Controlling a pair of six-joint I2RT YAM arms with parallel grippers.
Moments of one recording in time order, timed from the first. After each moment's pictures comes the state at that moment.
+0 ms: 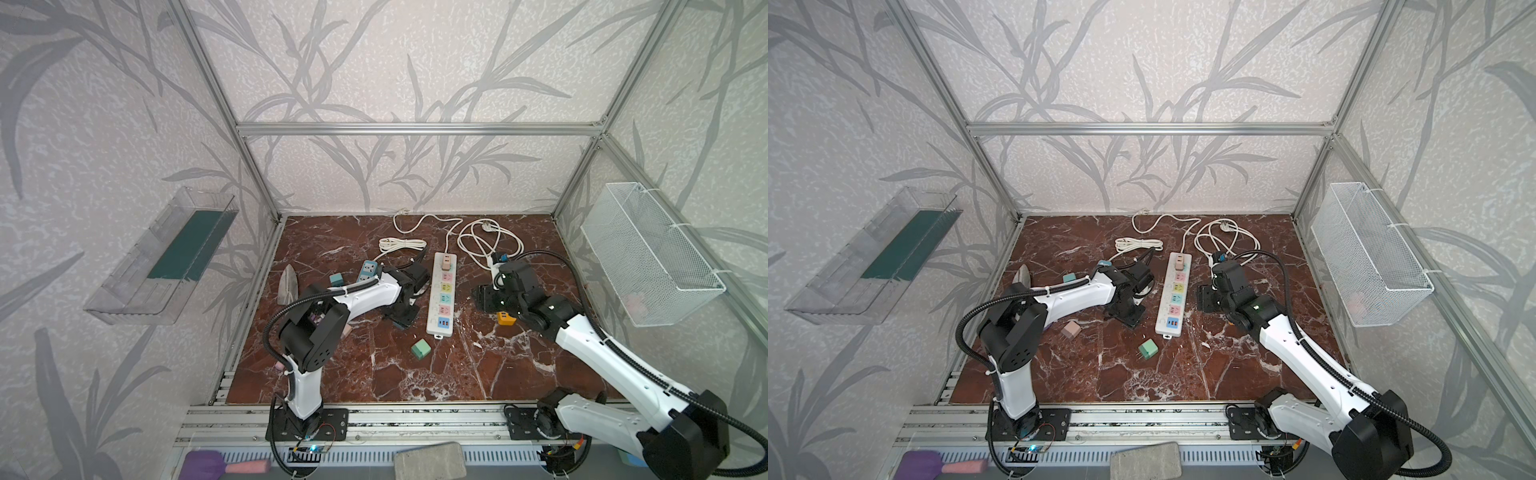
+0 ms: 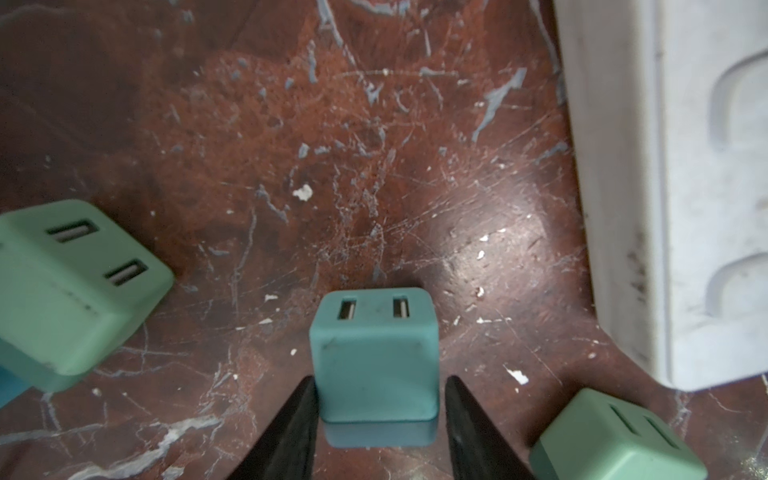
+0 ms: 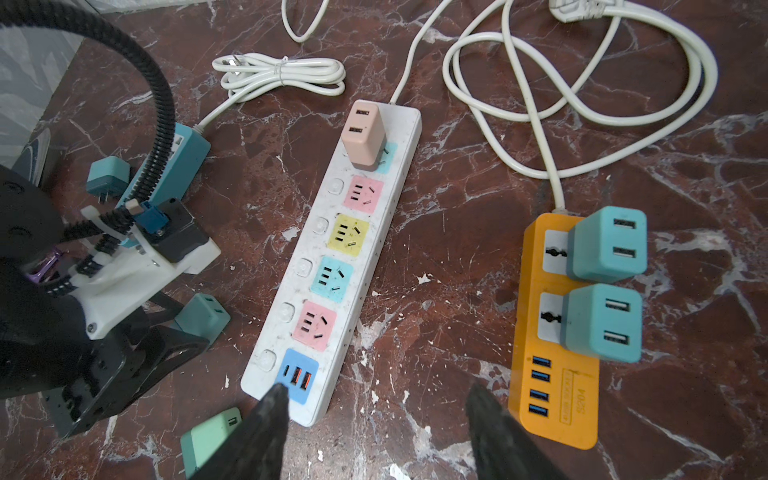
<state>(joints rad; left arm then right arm) -0.72 1.90 1.30 -0.87 -0.04 -0.19 0.50 1.10 0.86 -0.54 0.07 0.37</state>
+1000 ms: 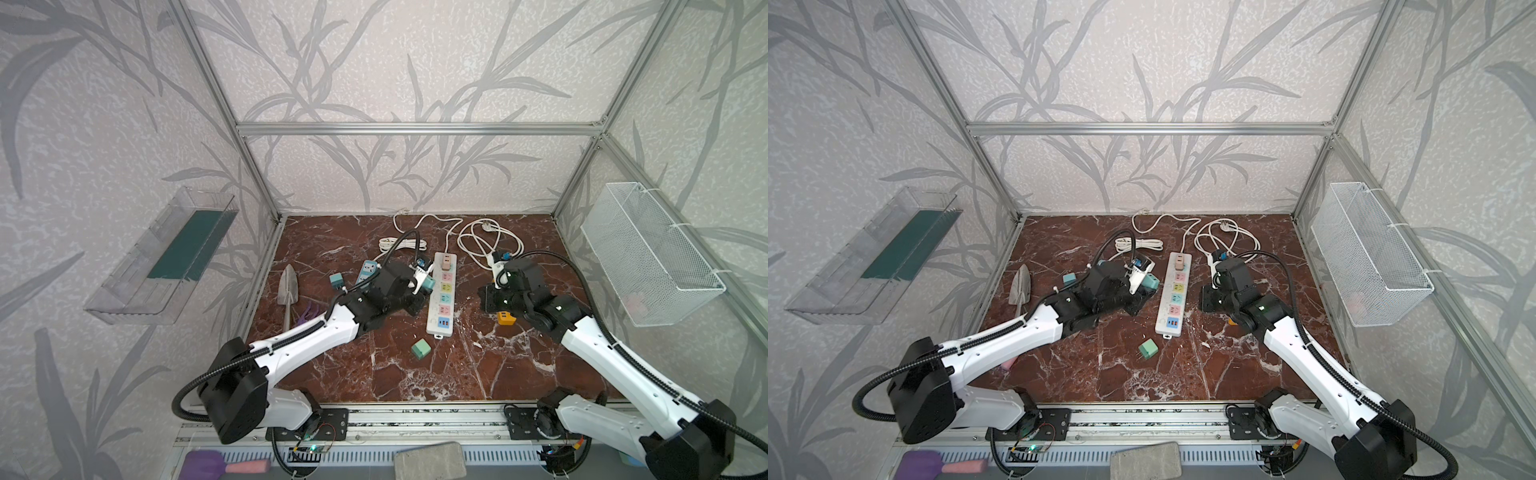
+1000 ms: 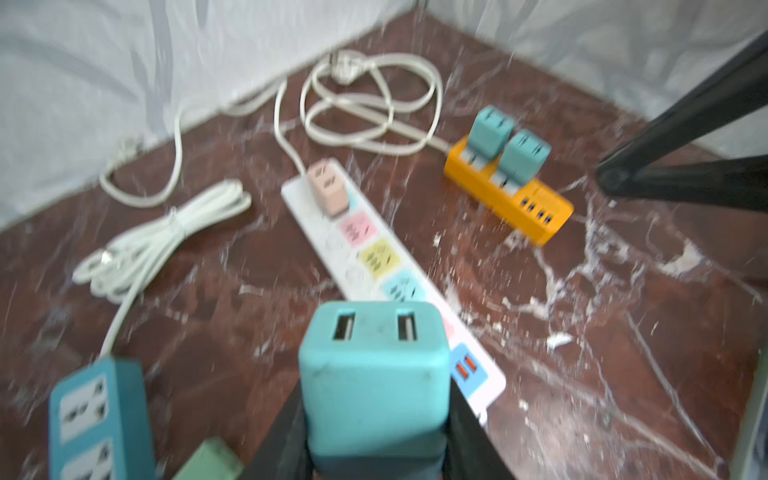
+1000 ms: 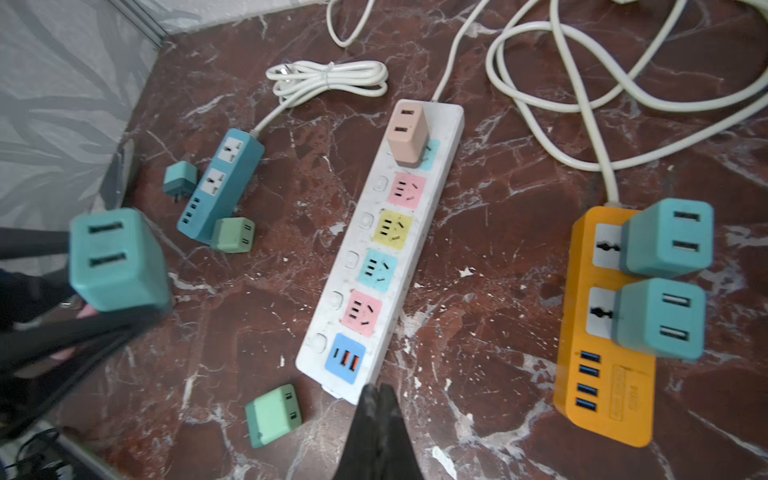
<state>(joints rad) -0.79 1.35 0.86 -0.02 0.00 0.02 0.50 1.07 0.92 -0.57 -0.10 0.42</state>
